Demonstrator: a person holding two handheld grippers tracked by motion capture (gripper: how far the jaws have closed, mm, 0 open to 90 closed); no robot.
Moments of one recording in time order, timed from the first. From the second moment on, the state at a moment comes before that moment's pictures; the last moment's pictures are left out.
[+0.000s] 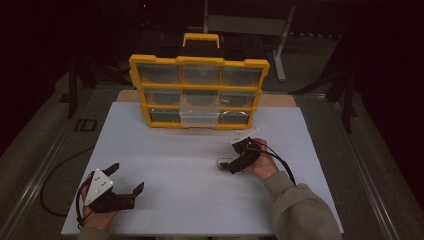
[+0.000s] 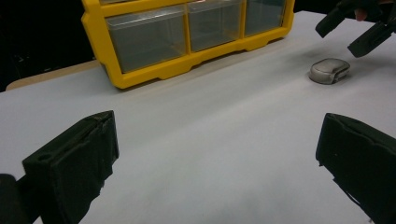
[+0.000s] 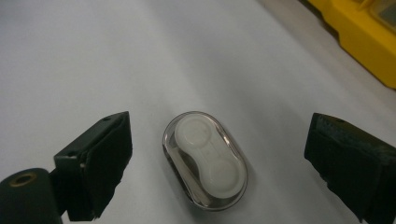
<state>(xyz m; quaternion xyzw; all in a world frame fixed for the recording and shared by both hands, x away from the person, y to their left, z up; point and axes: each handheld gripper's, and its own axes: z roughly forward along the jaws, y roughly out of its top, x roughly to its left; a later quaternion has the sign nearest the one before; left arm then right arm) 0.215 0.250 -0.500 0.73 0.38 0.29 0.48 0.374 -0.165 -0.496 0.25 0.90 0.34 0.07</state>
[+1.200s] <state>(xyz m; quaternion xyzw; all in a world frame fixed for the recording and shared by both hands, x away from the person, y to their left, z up) 0.215 0.248 -0.501 0.74 0.38 0.29 0.48 0.370 -0.152 -0.518 0.18 0.95 0.26 0.06</state>
